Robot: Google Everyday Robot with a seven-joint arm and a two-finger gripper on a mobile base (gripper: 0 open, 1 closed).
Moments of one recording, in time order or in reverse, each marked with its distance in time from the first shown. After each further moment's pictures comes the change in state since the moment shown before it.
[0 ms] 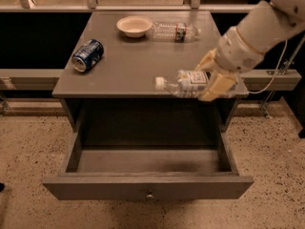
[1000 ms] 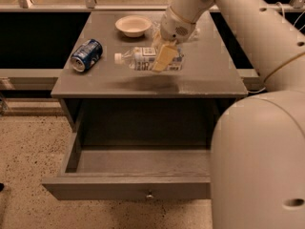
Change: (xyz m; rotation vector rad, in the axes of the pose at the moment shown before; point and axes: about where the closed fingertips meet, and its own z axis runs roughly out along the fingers) arm -0.071 -0.130 0.071 -0.094 0.011 0.045
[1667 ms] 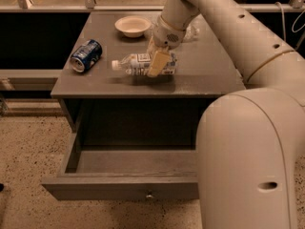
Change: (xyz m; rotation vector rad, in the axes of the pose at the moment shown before) arm -0.002 -0.019 0.037 -0.023 0.032 -0.018
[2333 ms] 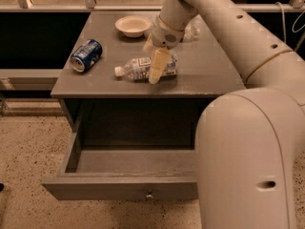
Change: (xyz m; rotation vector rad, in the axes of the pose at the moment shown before) arm -0.003 -0.006 0.006 0.015 -0.009 -0.001
